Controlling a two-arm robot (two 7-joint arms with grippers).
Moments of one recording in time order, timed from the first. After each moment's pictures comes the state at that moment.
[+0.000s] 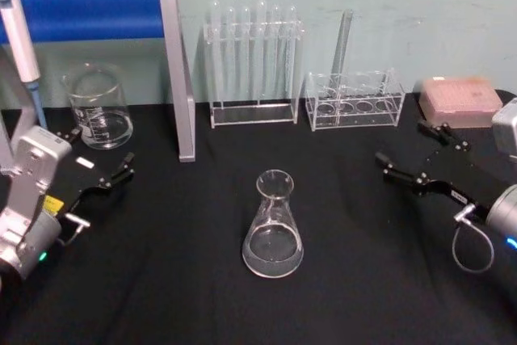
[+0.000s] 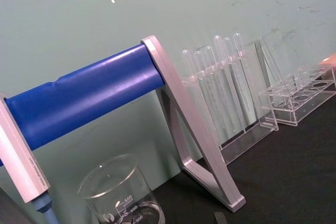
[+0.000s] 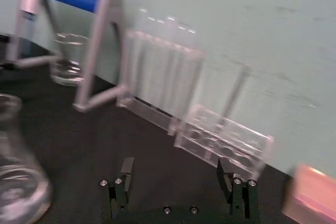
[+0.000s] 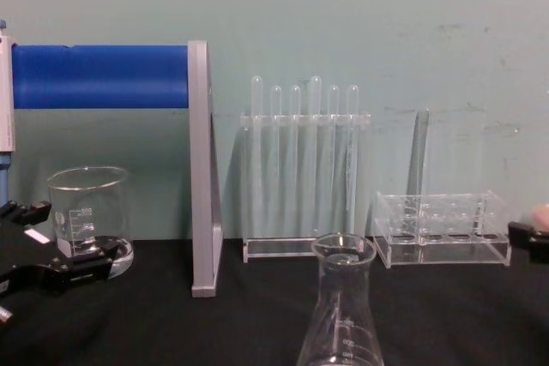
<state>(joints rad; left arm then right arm) -0.20 0.60 0.45 -1.41 -0.25 -0.12 0.03 0.16 0.68 -0.38 -1.54 0.43 -0.08 0.27</state>
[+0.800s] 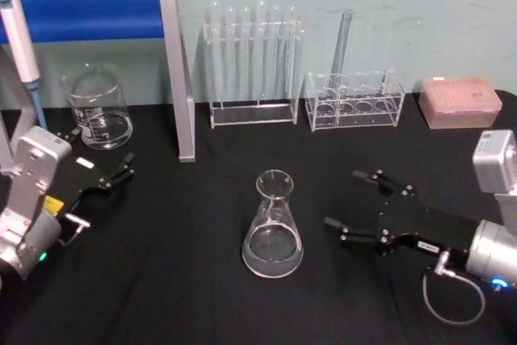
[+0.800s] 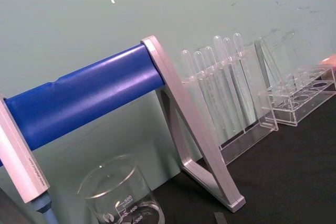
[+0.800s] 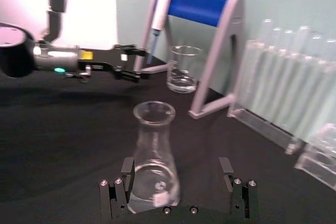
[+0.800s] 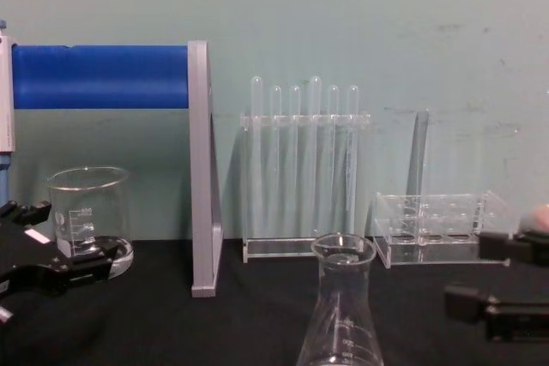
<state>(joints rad) -0.20 0.60 0.45 -1.41 -0.25 -0.12 0.03 0.11 0.71 -0.40 -1.64 0.54 -0.05 0.62</state>
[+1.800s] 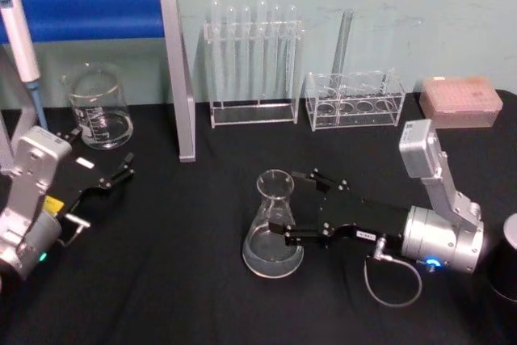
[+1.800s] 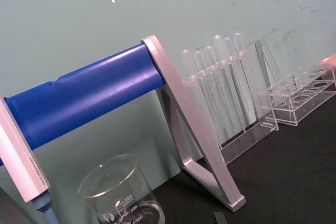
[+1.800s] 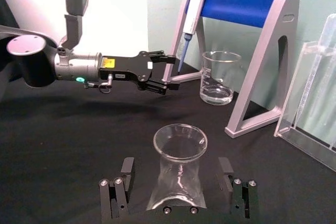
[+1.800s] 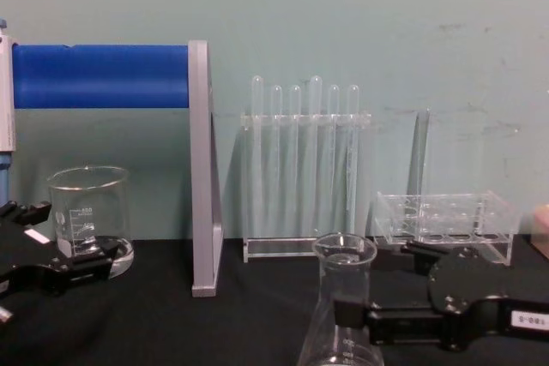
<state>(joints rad) -0.20 0.60 0.45 -1.41 -0.25 -0.12 0.03 0.32 0.54 -0.55 -1.41 0.52 -0.07 0.75</state>
